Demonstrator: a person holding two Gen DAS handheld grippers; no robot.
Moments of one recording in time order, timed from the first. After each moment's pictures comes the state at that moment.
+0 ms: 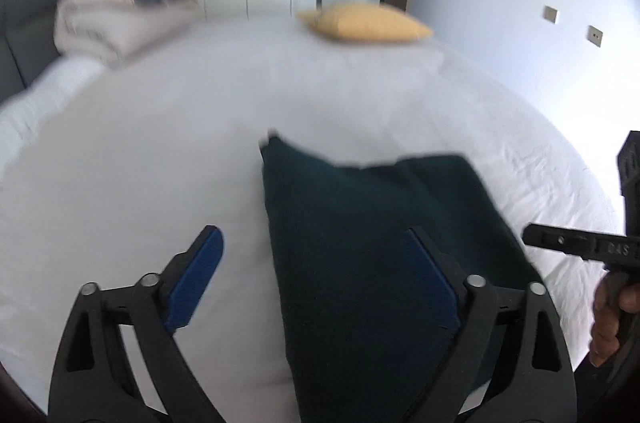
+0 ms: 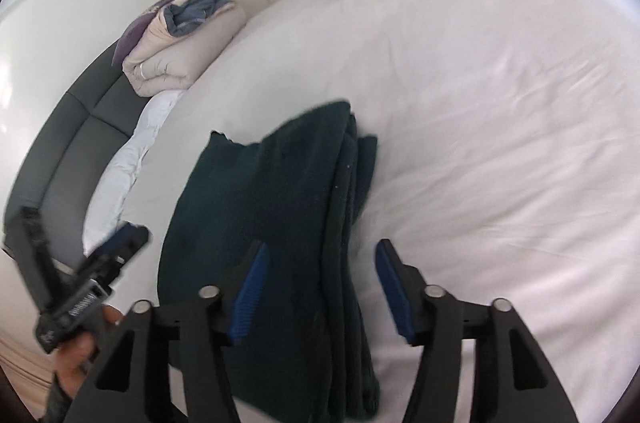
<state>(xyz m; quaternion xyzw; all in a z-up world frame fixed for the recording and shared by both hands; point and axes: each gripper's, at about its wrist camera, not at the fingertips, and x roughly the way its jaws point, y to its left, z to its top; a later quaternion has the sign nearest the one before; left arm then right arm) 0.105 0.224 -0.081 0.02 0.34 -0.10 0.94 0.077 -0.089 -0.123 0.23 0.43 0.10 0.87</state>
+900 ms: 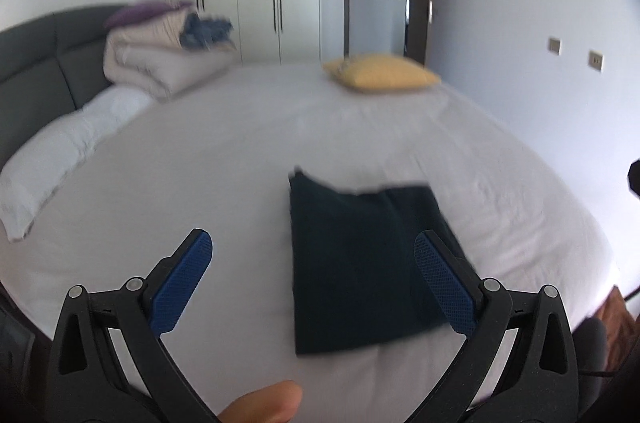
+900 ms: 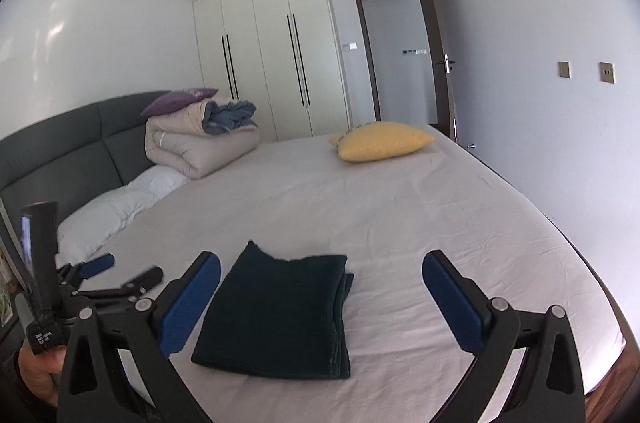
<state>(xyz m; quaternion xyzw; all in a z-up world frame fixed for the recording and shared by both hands) -0.053 0.204 0.033 0.02 0.30 -0.05 0.95 -0.103 -0.048 0.048 0.08 0.19 0.02 0.98</state>
